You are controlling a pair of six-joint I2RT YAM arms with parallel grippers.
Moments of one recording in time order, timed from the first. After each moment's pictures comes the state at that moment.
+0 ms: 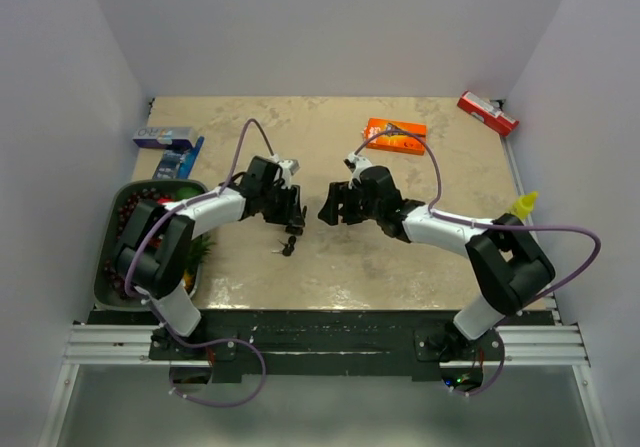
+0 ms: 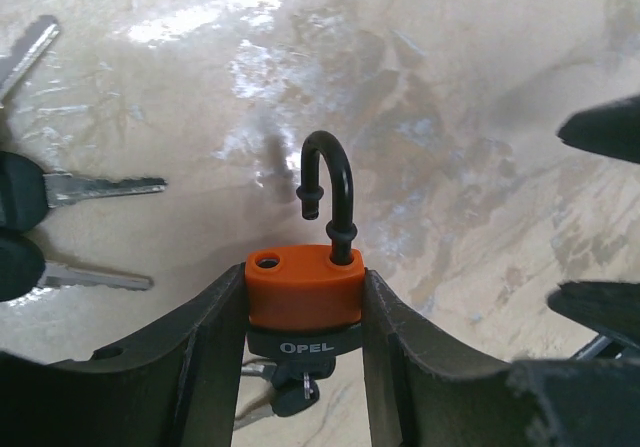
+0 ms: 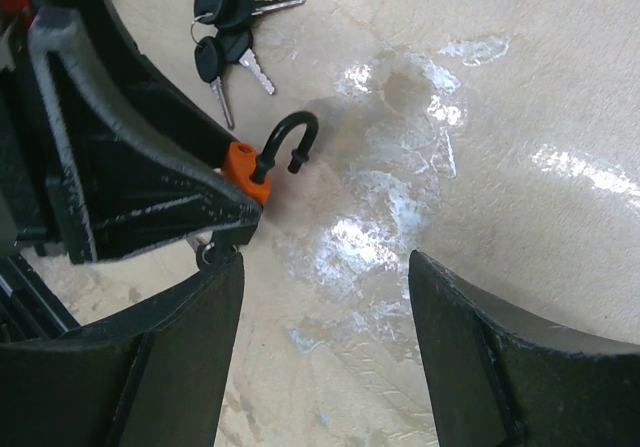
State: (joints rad) left arm -0.46 1.68 0.96 -0.21 0.31 -0.32; right arm 0.62 1.60 0.85 0.15 -0.20 0.49
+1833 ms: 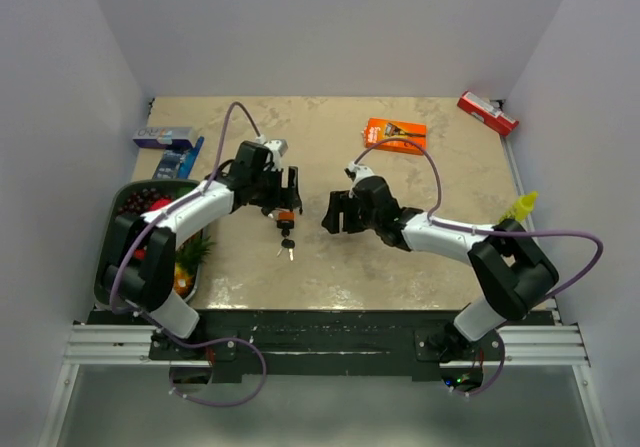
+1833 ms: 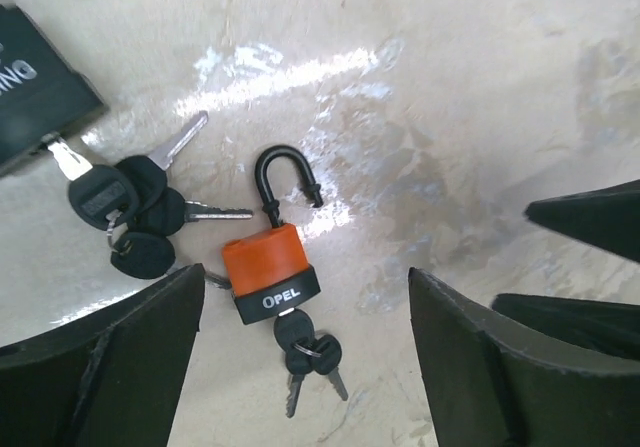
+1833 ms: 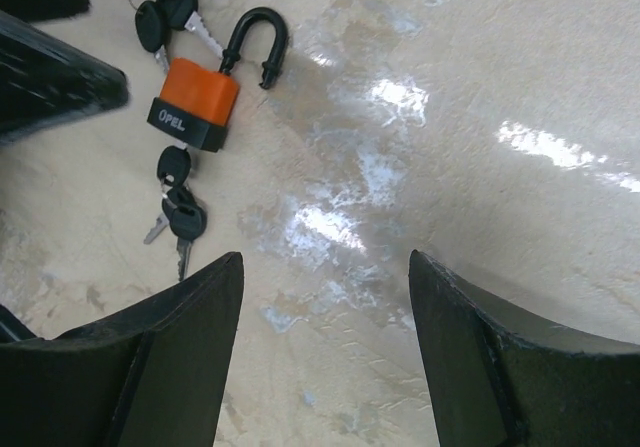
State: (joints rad) left arm -0.41 1.62 1.04 -0.29 0.19 -0.31; right arm 0.67 1.57 0.80 0.12 -0.07 0.51
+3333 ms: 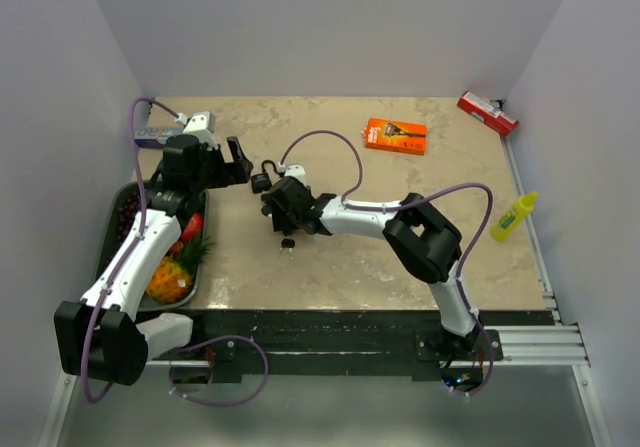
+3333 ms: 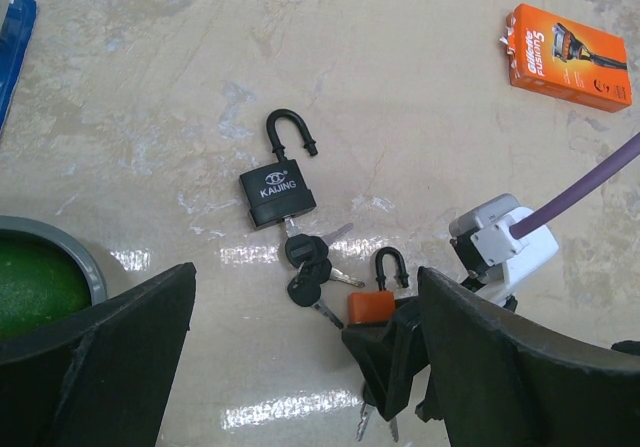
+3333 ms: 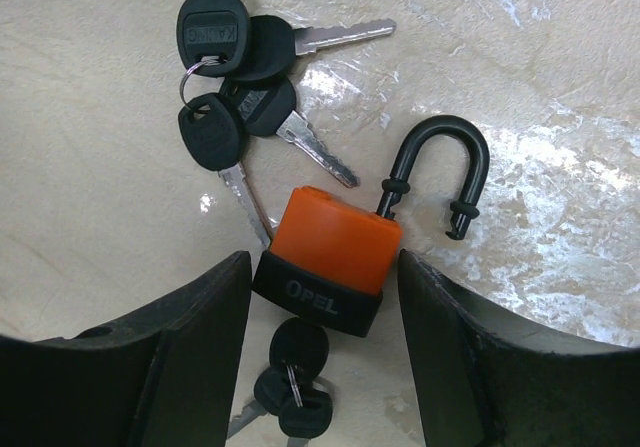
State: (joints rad) left arm -0.16 1.17 0.95 -0.25 0.08 -0.31; right arm 0.94 2.10 1.44 -0.18 0.29 0.60
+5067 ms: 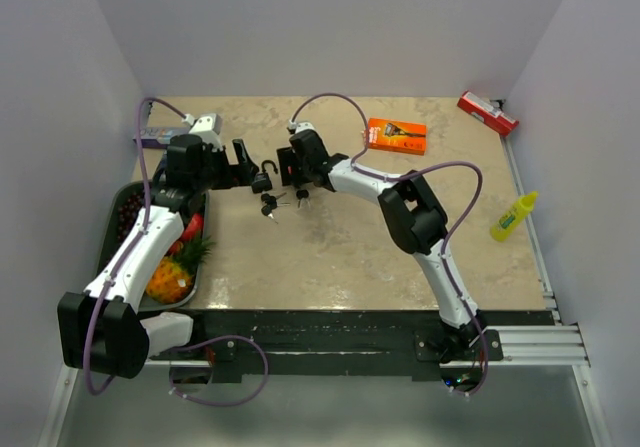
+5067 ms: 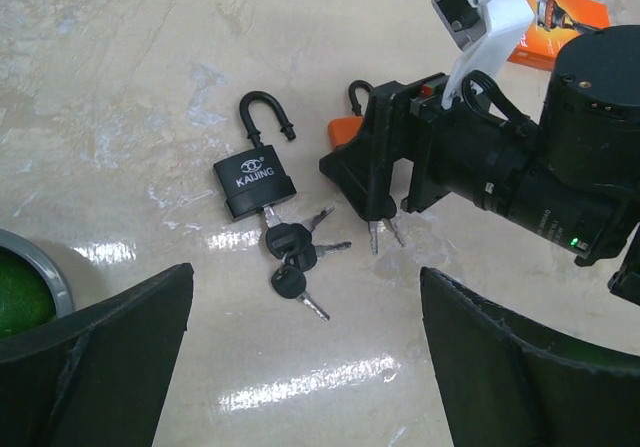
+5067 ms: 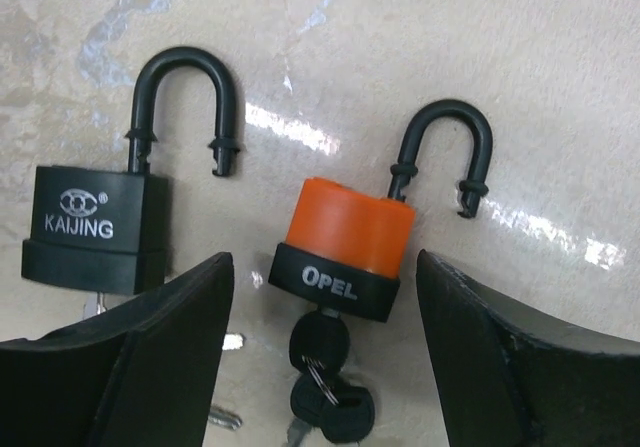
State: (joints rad) left arm -0.16 1.20 0.95 -0.25 0.15 -0.30; right arm 0.70 2.36 1.83 -0.17 0.15 0.36
